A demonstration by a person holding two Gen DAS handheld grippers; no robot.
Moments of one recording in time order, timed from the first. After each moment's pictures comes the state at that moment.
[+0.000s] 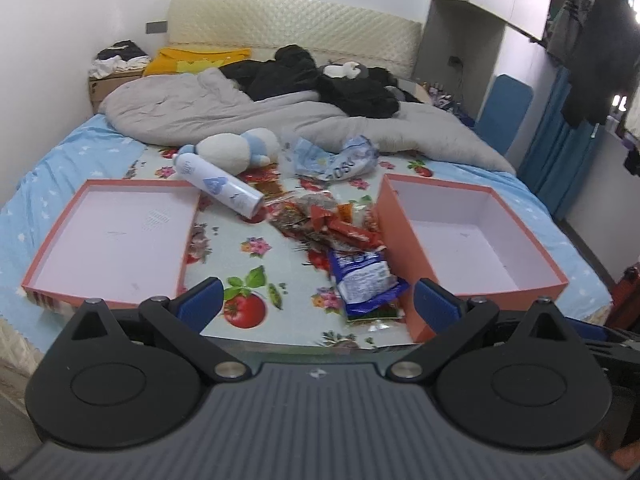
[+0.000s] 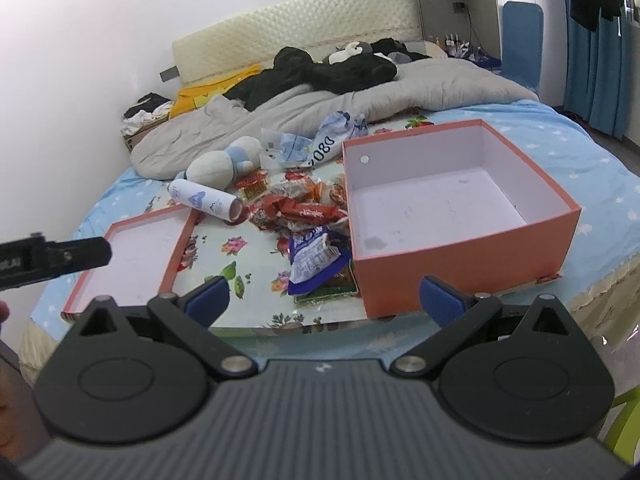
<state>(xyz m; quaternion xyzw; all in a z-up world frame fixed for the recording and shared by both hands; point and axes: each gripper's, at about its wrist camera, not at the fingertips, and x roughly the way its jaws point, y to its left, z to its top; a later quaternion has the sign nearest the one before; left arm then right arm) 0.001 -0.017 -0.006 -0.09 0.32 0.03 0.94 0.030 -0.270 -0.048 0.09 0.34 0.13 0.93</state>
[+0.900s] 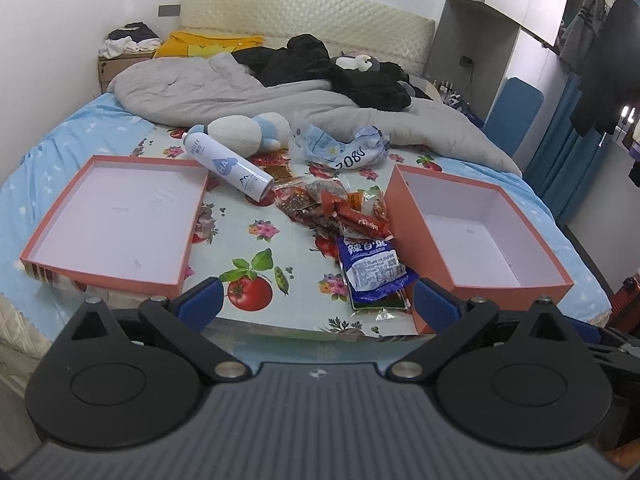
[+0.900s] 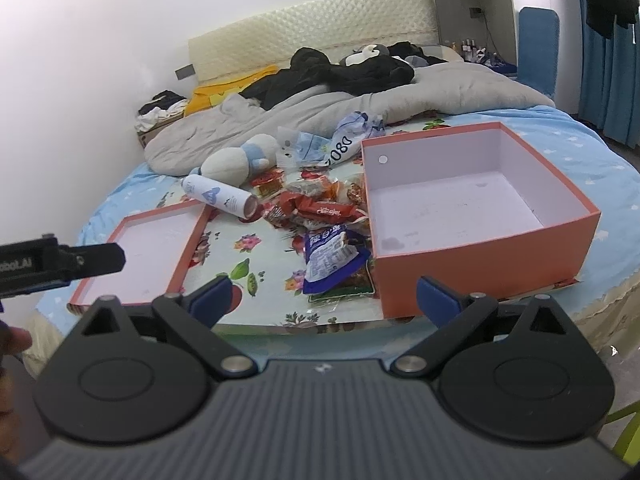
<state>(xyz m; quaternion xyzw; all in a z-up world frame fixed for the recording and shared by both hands) -0.004 -0.002 -0.025 -0.10 0.34 0.05 0.93 0.026 -0.251 -0.055 0.07 0.33 0.16 0.93</state>
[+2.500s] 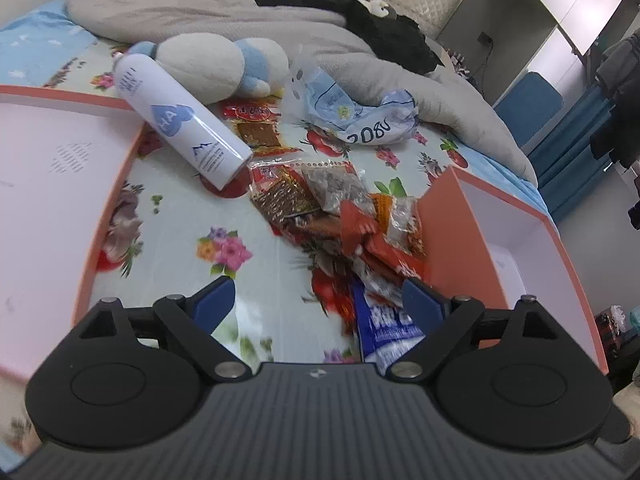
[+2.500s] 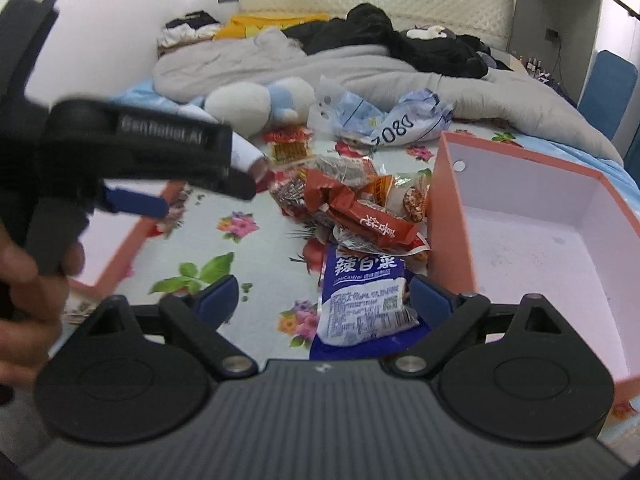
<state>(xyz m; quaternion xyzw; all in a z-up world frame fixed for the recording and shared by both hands) 0.259 0.092 -0.155 -0.20 0.42 0.01 0.88 0.178 -0.131 -0.138 -0.08 0.36 0.20 0.91</state>
